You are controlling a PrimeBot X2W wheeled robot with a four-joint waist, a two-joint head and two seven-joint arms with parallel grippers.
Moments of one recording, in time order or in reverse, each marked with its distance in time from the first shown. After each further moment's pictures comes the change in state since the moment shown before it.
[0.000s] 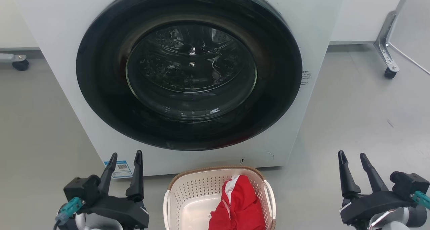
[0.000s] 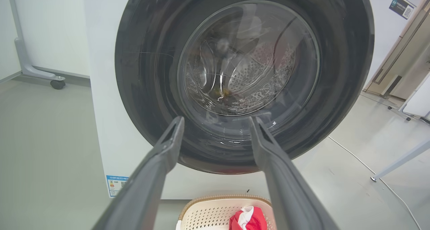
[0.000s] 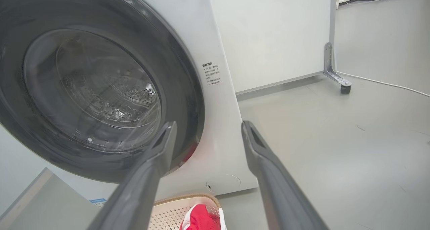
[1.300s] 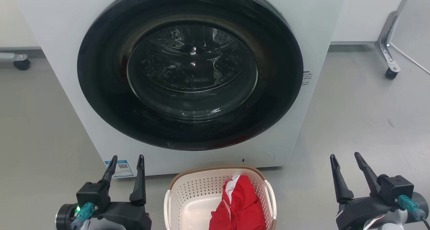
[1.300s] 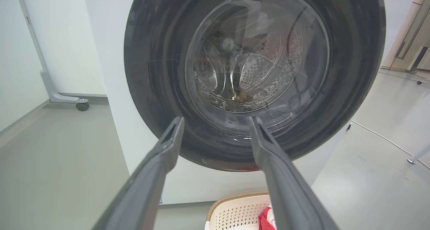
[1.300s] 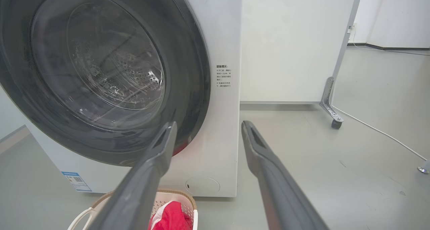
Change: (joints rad) left arm 0.002 -0.008 -0.016 0.045 0.165 0.045 -0.042; right arm -0.005 -0.023 0.049 0.025 -0.219 -0.017 -0.062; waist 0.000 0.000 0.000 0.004
